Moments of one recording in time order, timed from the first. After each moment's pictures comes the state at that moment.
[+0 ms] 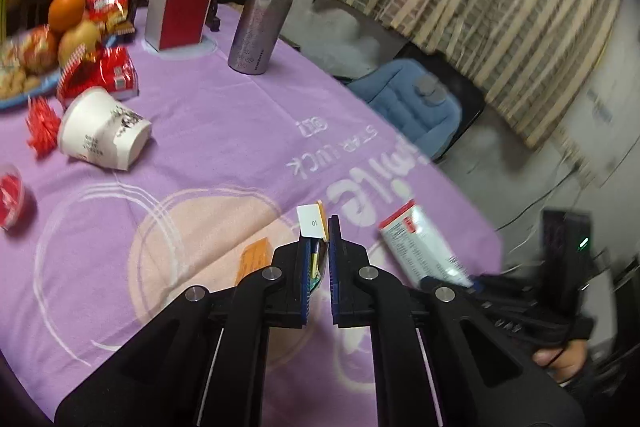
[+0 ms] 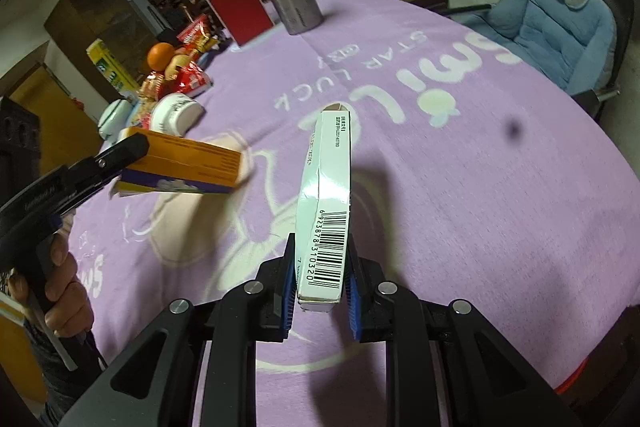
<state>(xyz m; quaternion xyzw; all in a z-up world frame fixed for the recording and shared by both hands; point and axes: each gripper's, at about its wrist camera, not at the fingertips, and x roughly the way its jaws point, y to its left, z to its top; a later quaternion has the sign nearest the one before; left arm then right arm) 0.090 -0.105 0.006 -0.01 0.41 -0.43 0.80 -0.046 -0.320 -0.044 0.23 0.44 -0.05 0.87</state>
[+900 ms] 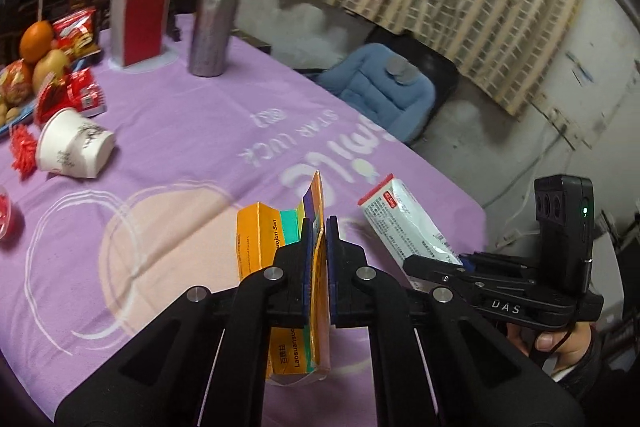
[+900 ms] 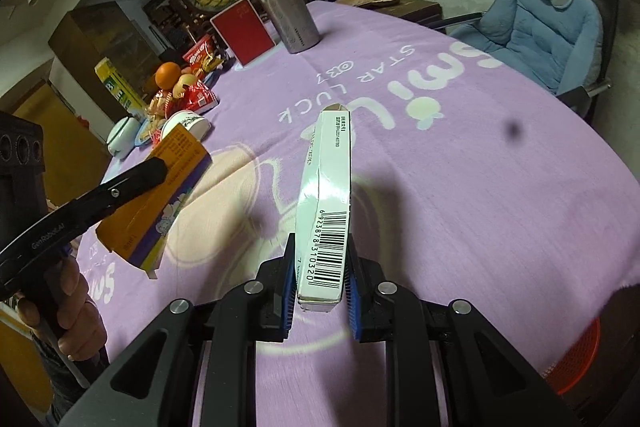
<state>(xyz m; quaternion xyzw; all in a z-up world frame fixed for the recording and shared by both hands) 0.048 -0.124 0.017 0.03 0.39 -0.48 0.78 -0.080 -0.322 -0.030 0.25 0.40 -0.05 0.88</state>
